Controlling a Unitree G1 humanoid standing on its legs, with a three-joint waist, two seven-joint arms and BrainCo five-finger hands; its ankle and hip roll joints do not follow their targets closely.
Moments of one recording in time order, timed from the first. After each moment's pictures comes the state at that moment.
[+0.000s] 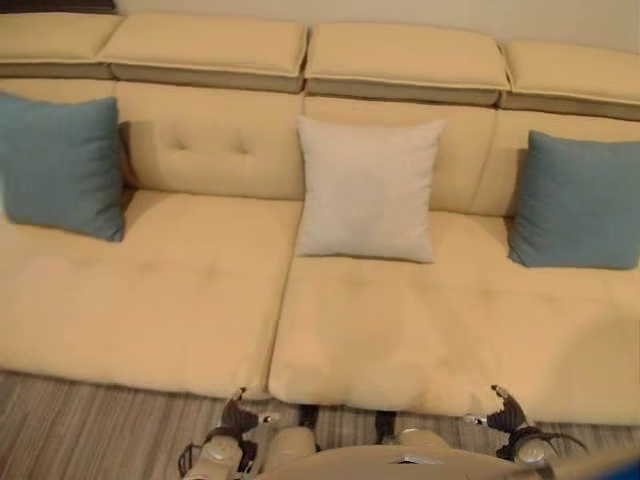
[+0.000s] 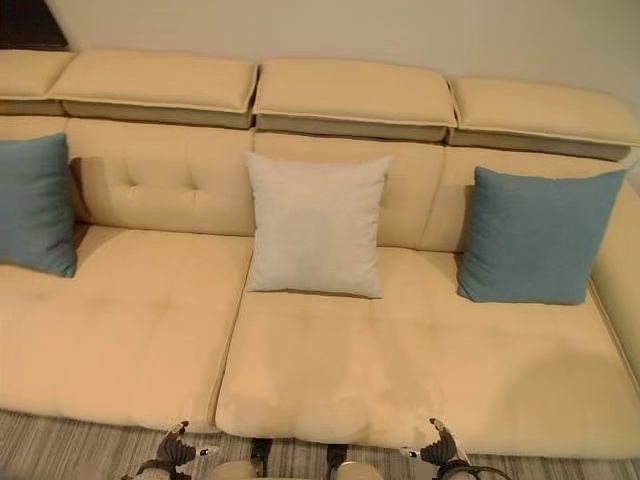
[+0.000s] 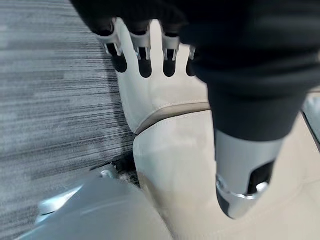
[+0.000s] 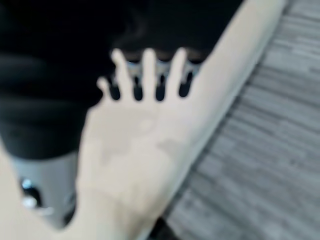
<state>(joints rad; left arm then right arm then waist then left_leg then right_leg) 0.04 0.24 -0.18 1.13 -0.01 -0.16 0.21 0.05 -0.36 0.26 1.09 -0.14 -0.13 -0.23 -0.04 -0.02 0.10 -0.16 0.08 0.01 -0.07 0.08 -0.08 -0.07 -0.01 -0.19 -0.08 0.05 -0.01</state>
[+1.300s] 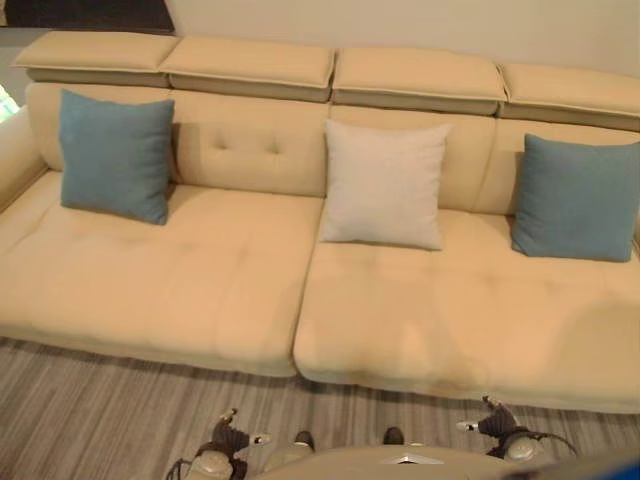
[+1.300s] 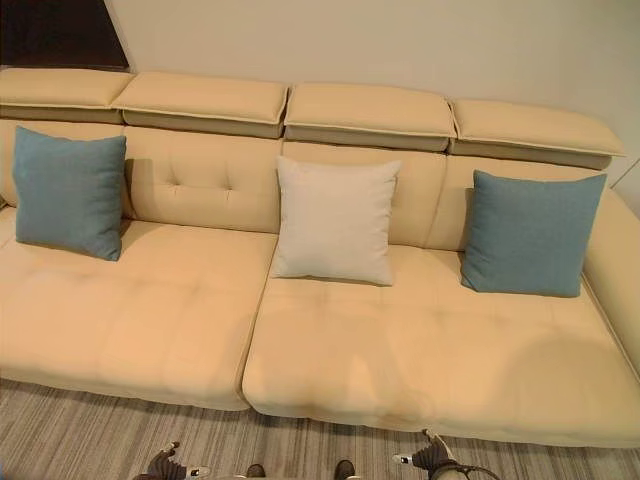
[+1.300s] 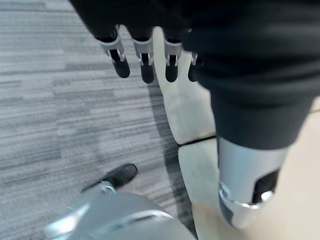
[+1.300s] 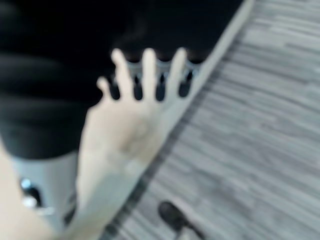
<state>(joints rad) 0.04 0.25 -0.19 1.21 0.02 -0.13 0.17 0.03 -0.30 0.25 1.18 -0.14 -0.07 -0.17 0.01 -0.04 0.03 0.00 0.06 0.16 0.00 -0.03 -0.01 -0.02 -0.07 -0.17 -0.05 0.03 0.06</state>
